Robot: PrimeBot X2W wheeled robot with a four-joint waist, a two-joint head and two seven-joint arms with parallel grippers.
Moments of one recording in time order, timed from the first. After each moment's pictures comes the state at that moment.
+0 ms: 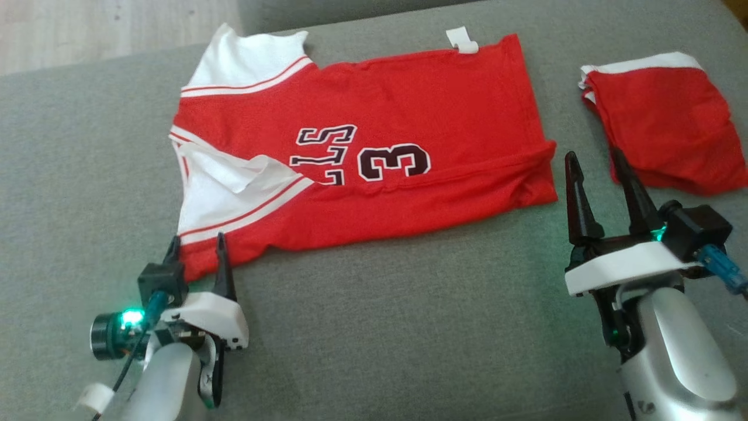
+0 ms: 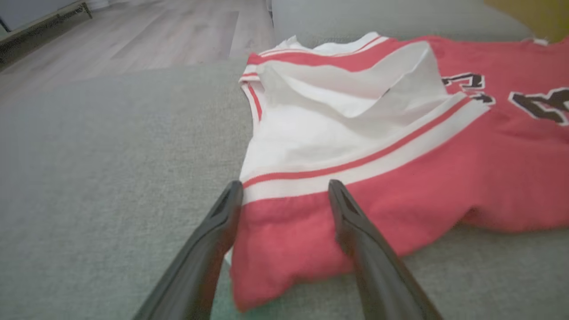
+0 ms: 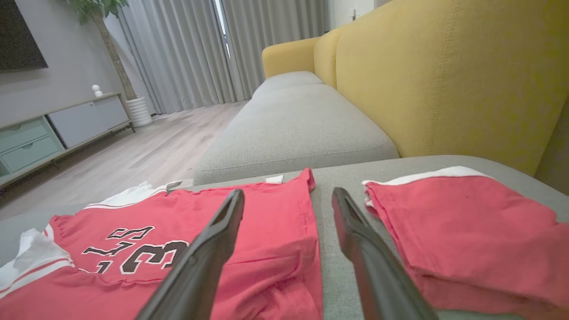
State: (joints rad) left arm -0.32 0.09 -0.16 0.63 -0.19 0.10 -0.13; right arm -0.27 -0.11 0.10 0.33 0.26 0.13 -0.21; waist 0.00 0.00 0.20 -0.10
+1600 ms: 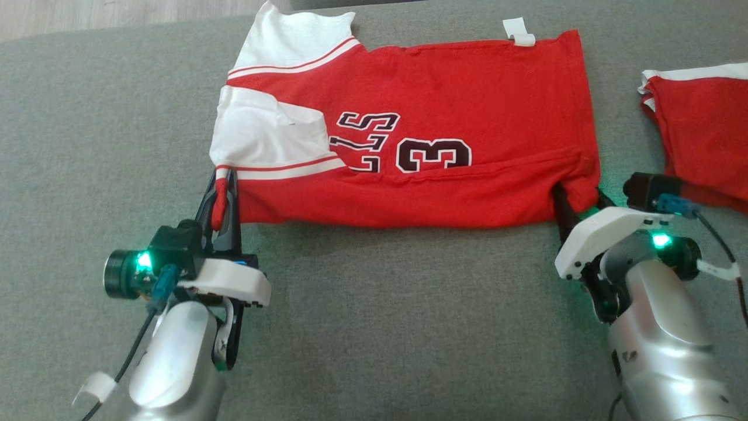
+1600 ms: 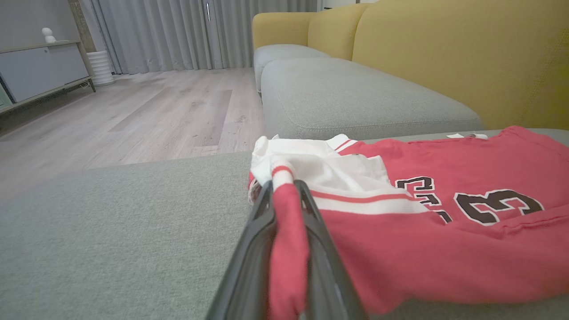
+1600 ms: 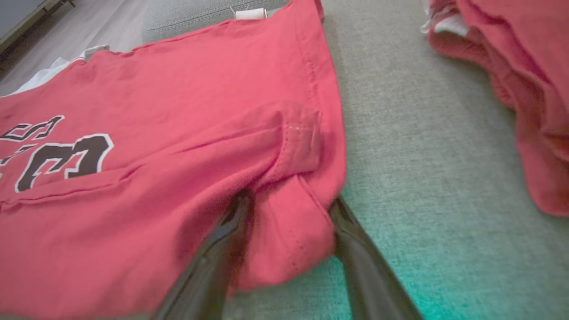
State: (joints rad) left arm -0.38 0.10 -0.26 0.46 -0.20 0.07 -0.21; right arm -0.50 -0.06 -0.01 0.78 0.21 0.13 0.08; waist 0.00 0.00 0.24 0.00
